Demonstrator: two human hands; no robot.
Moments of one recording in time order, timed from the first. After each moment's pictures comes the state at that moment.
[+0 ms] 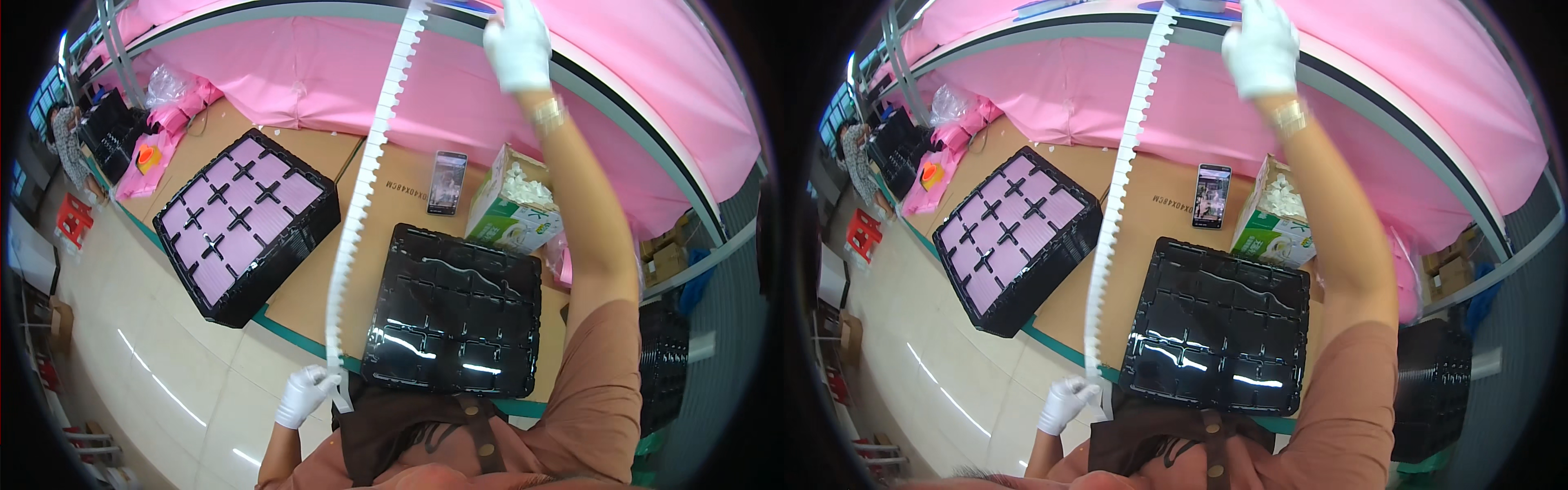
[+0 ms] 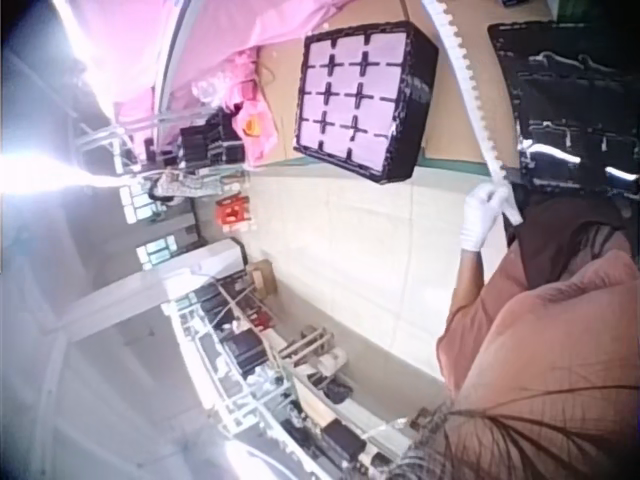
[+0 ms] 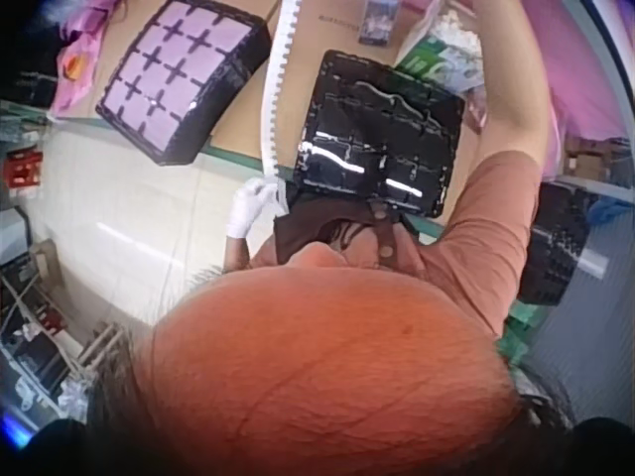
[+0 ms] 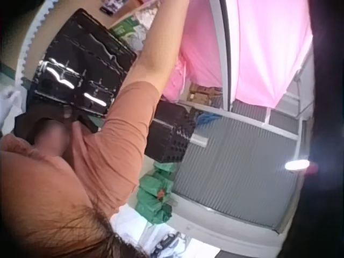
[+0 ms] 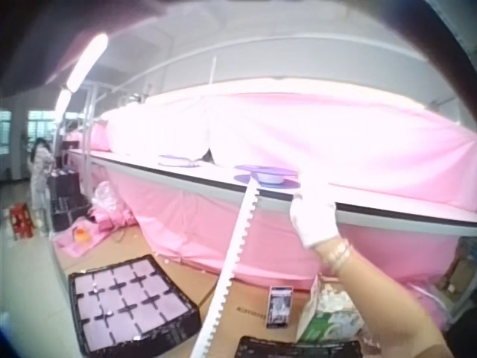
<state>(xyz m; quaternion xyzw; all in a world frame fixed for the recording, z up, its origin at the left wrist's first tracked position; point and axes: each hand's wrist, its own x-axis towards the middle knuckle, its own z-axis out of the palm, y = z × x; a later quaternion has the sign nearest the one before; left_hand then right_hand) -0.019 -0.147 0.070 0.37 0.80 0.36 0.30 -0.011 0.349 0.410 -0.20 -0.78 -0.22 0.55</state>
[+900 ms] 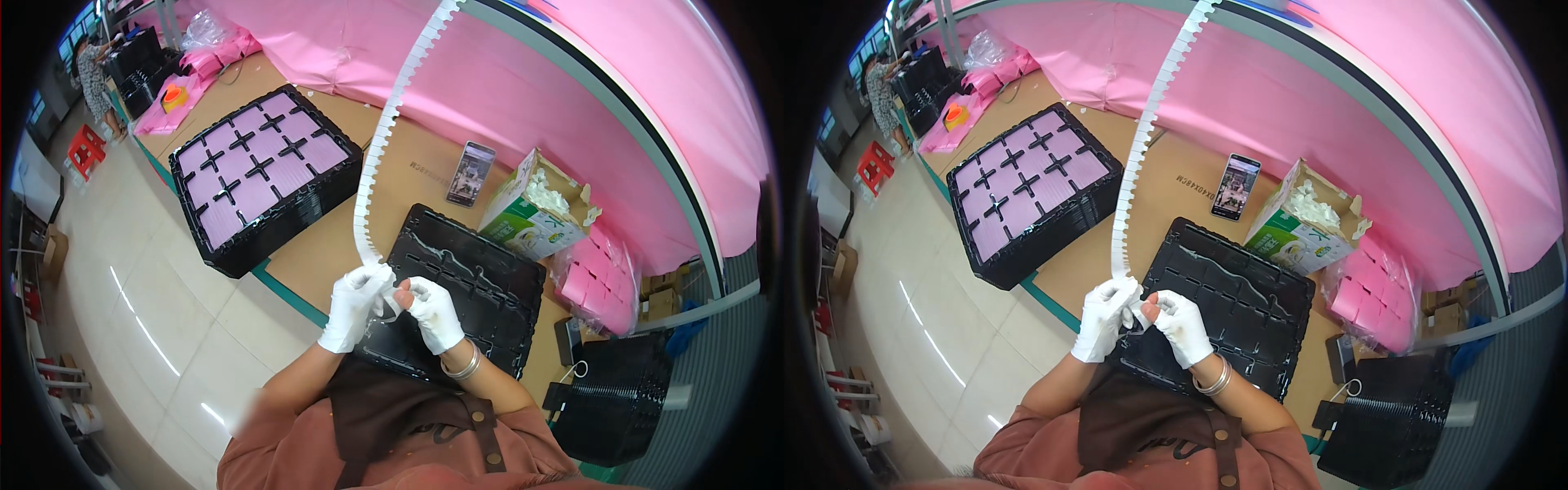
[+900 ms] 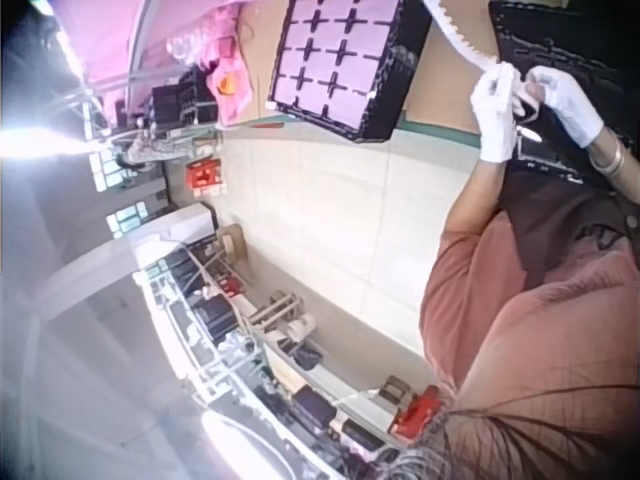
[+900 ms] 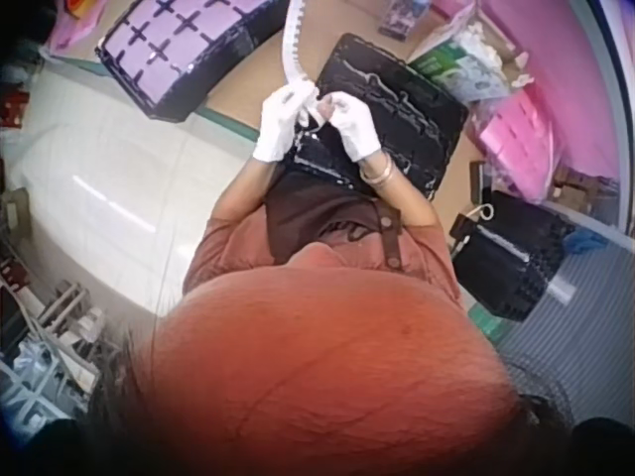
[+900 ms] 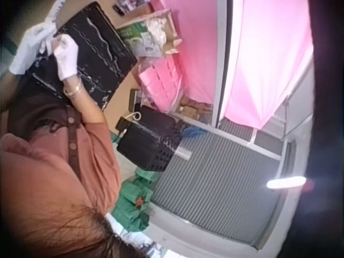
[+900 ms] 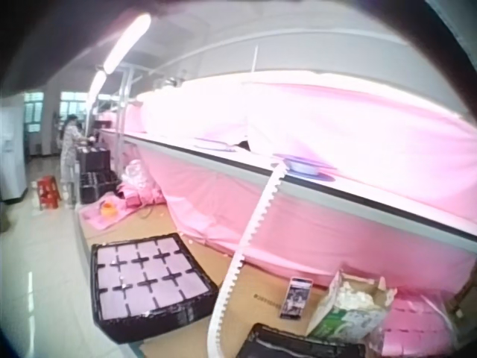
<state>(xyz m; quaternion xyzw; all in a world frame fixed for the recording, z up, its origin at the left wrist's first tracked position) 0.006 0.000 0.131 0.11 0.52 0.76 0.39 0.119 0.104 0.145 -0.26 -0.55 0.78 0.16</state>
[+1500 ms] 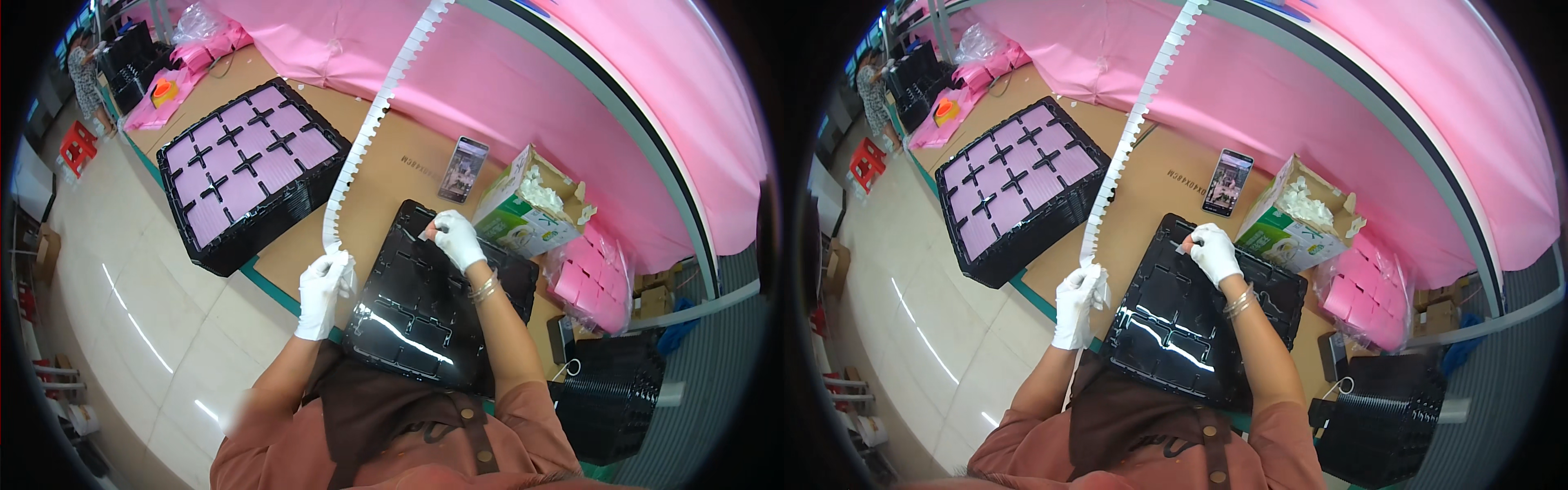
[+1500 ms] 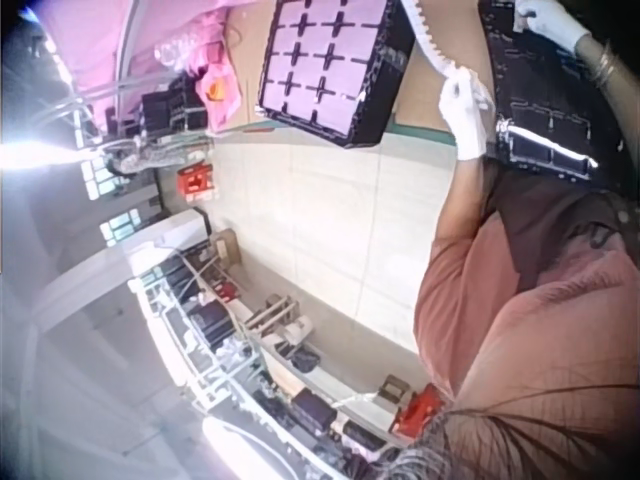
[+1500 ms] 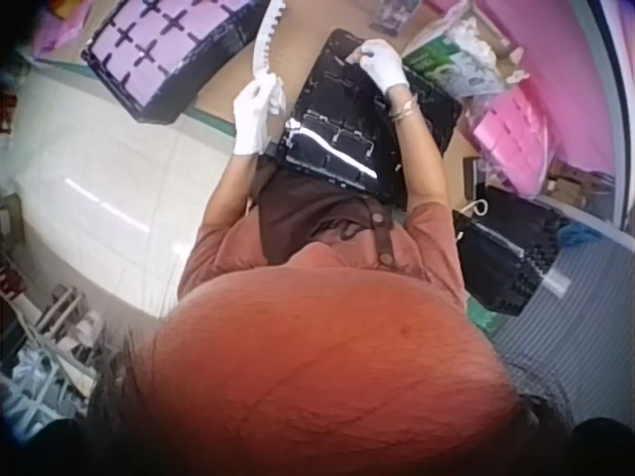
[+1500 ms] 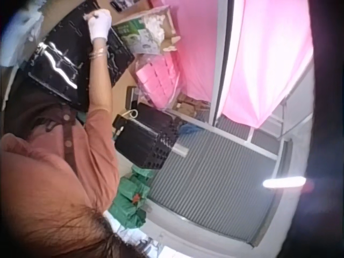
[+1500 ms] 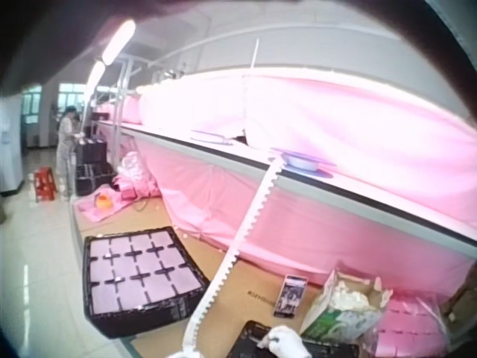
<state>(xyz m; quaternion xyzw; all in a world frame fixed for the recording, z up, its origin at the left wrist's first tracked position) -0.026 0.001 0.099 0.05 0.59 0.75 0.30 0.084 0.265 0.100 -0.25 -0.91 0.30 0.16</state>
